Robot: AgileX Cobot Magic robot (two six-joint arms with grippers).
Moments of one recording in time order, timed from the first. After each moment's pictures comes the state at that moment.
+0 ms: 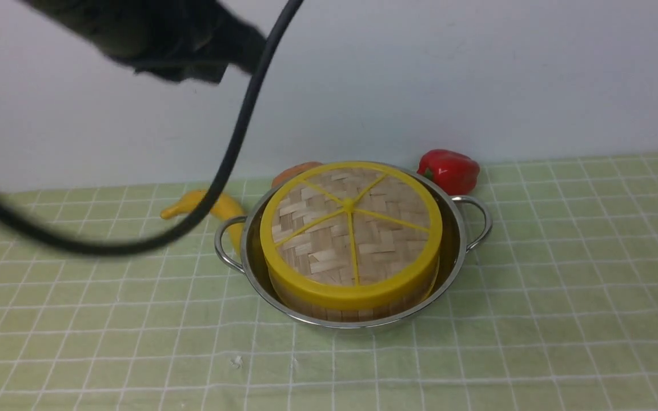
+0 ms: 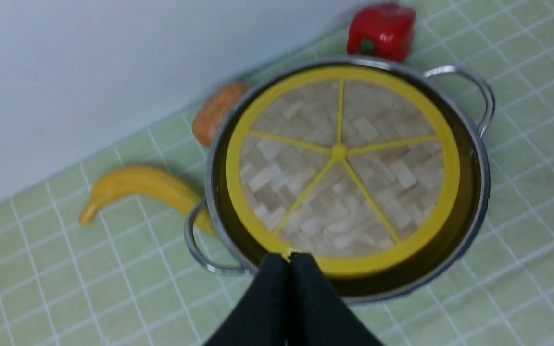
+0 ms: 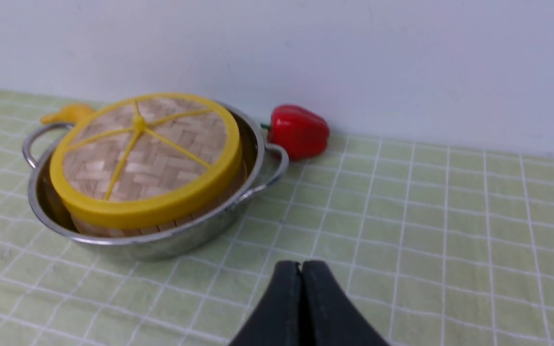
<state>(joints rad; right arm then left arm) 0.37 0.20 -0.59 -0.10 0.85 0.26 -0.52 1.40 -1.66 0.14 1.22 -0.04</state>
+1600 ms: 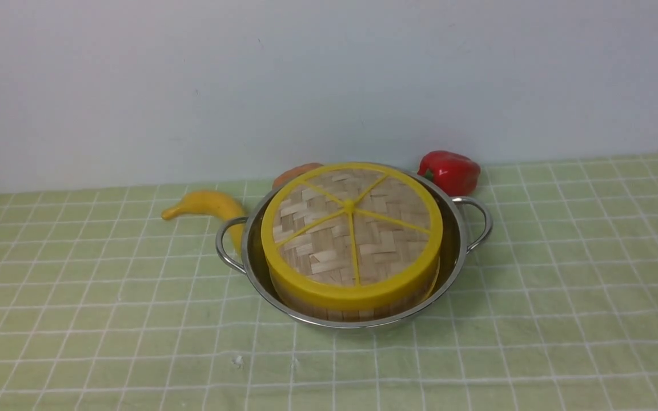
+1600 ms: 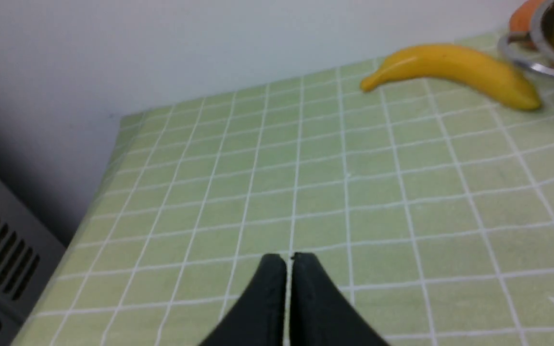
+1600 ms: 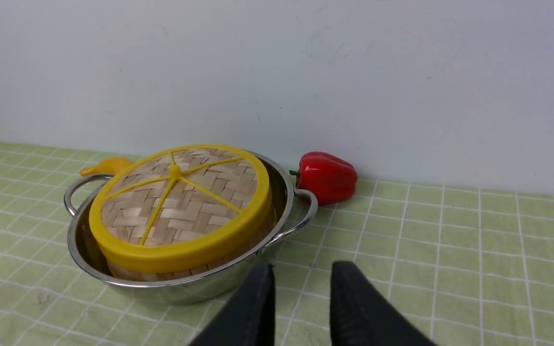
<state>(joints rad) 0.37 0.17 -0.56 -0.05 0.76 0.26 0.05 0.01 -0.01 0.32 0.44 -0.06</state>
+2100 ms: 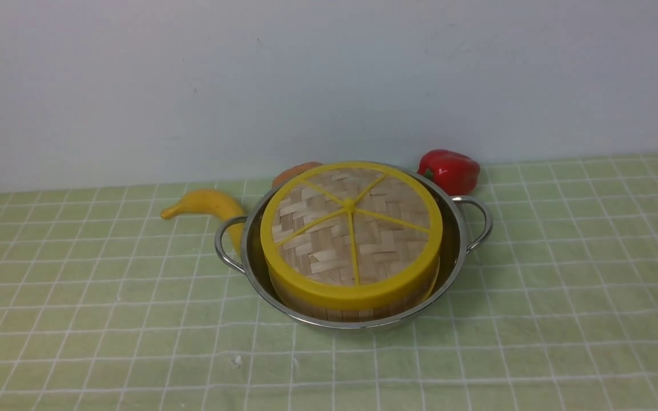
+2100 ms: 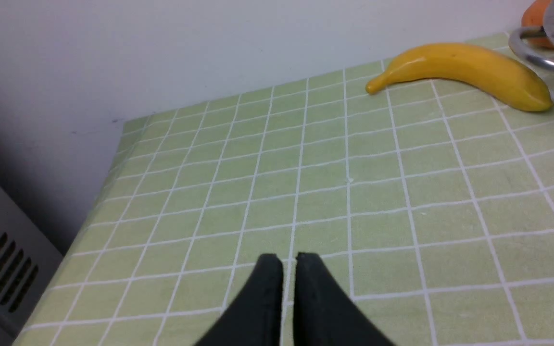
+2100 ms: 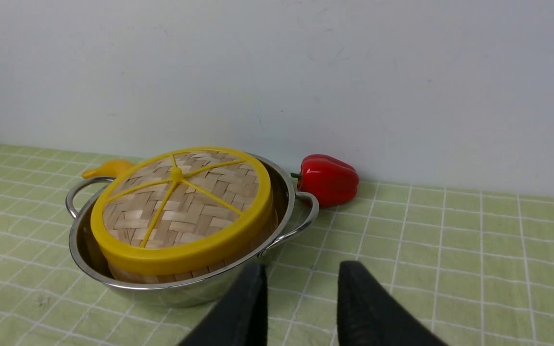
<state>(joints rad) 0.37 0.17 -0.56 -0.05 0.76 0.26 0.06 0.00 0.01 0.32 0.37 -0.06</state>
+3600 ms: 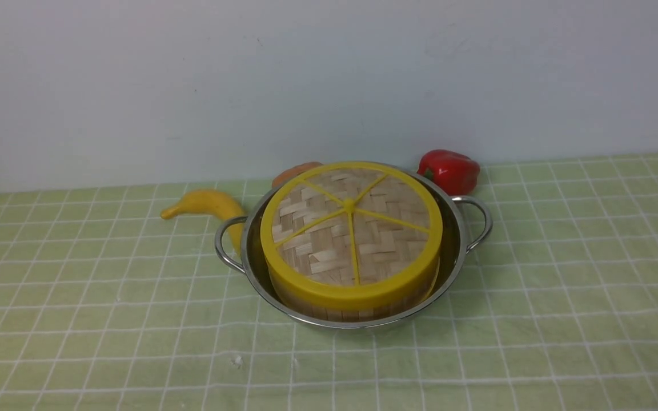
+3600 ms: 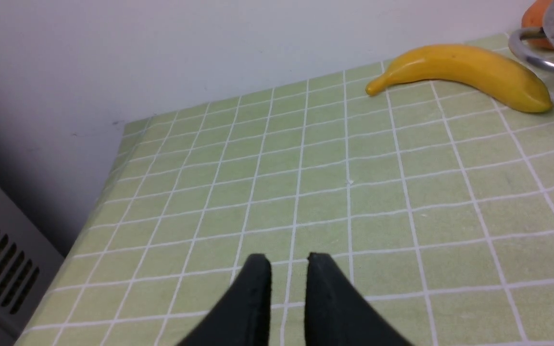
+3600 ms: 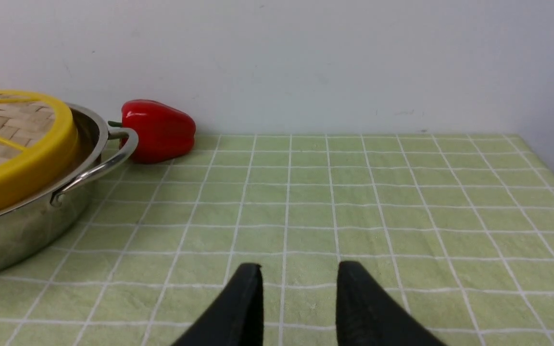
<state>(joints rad) 0.03 0.00 0.01 -0.12 0.33 0.23 0.06 0.00 0.01 0.32 0.37 -0.06</state>
